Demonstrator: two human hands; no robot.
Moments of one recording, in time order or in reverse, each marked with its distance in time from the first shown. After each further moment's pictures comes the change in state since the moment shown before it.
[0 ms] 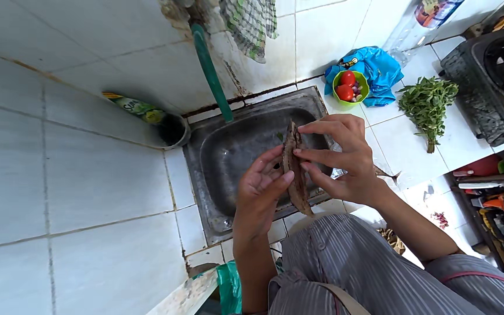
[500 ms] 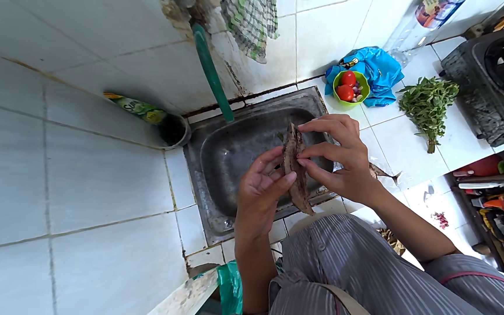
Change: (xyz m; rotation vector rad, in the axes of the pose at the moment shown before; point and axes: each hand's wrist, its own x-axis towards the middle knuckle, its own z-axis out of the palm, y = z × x) left_hand 0.000 -0.001 0.002 0.016 0.021 0.013; right_hand 0.001 0.000 0.007 0.078 0.024 0.082
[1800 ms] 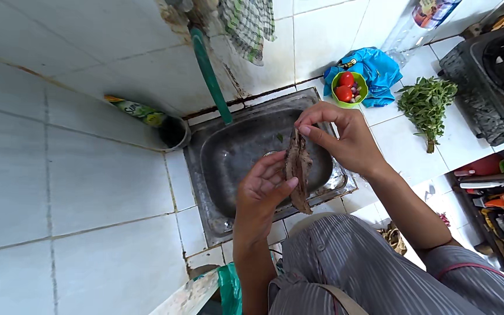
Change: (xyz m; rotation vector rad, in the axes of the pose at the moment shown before) left_hand -0.005 0.003 0.002 0.064 -0.013 0.002; right_hand 0.033 0.014 -0.016 0.378 -0.137 0.363
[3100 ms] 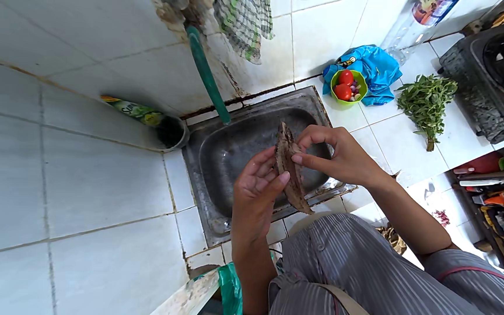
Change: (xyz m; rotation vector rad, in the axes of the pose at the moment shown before) left_hand 0.003 -0.001 -0.001 -0.066 0.059 0.004; right_hand -0.017 0.006 0.006 0.012 -0.170 0.075
